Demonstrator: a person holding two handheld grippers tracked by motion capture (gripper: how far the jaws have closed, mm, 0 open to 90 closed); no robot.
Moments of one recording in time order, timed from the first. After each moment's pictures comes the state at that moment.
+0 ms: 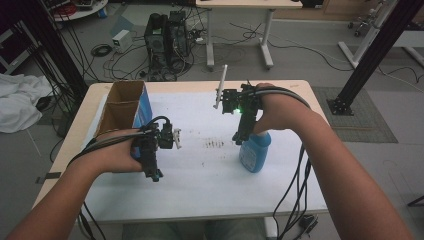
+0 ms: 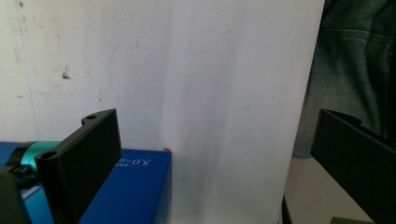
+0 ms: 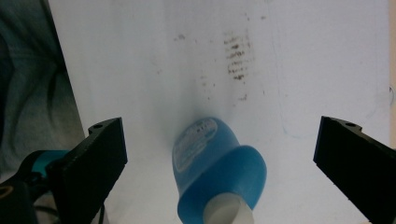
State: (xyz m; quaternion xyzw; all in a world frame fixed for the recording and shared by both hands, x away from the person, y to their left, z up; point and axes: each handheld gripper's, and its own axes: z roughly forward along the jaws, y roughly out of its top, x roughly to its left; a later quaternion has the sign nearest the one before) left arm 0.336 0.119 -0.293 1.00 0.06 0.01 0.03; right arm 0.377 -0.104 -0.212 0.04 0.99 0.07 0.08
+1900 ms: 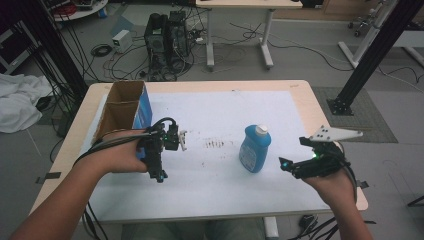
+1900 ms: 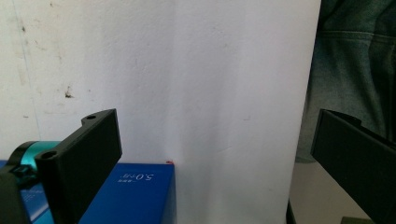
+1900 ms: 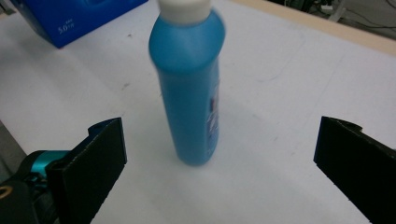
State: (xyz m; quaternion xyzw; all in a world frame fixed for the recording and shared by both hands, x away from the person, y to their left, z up) left arm 0.334 0.106 -0.294 1.00 0.03 0.01 0.03; right arm 0.281 -0.295 -0.315 0.37 0.81 0.42 0.17
